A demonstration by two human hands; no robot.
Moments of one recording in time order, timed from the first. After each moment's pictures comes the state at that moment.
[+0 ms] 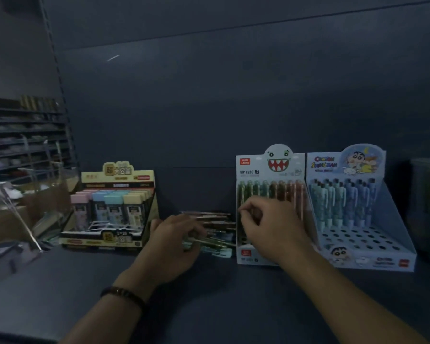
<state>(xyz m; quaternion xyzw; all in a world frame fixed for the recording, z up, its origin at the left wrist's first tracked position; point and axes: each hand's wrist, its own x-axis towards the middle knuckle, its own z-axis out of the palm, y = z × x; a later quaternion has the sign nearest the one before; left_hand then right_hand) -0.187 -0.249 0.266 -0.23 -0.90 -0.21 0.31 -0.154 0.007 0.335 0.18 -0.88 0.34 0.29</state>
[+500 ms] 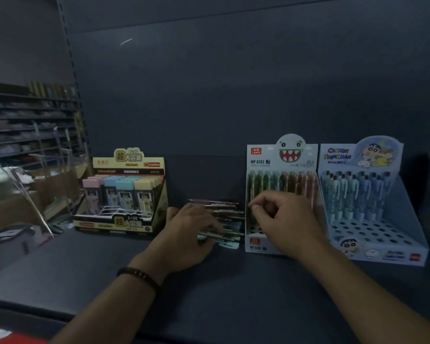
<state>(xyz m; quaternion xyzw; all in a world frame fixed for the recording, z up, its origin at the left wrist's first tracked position) -0.177 -0.241 0.270 -0.26 -0.91 -0.14 0.29 -0.150 0.014 0.324 0.20 -0.86 0.38 0.28</state>
